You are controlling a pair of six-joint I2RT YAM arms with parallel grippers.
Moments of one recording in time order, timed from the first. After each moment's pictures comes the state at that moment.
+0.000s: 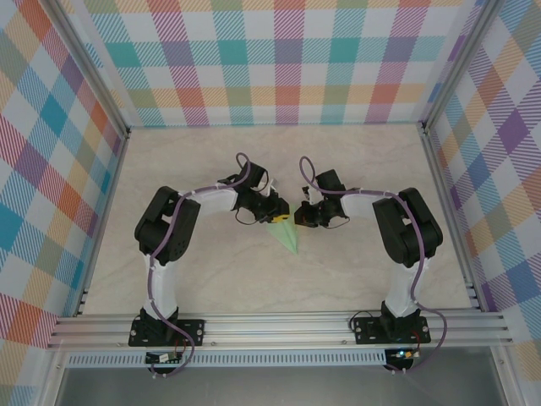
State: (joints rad) left arm -0.54 2.04 1.29 -0.26 0.70 -0.79; right arm 0.43 1.91 1.03 -0.23 -0.56 0.45
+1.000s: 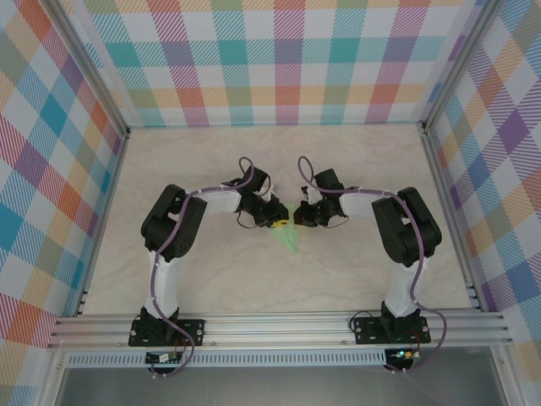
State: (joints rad) left arm -0.54 2.09 1.29 -0.27 0.66 -0.76; right arm 0.44 1.92 1.05 -0.25 -0.55 0.44
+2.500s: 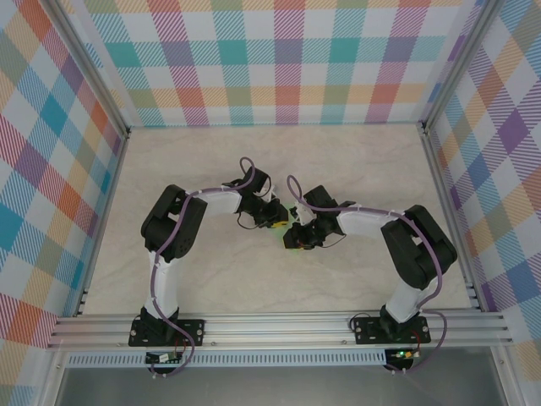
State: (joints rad) left arm -0.55 2.09 1.29 -0.27 0.64 -0.74; right arm 0.60 1.72 0.89 -0.33 -0.62 0.47
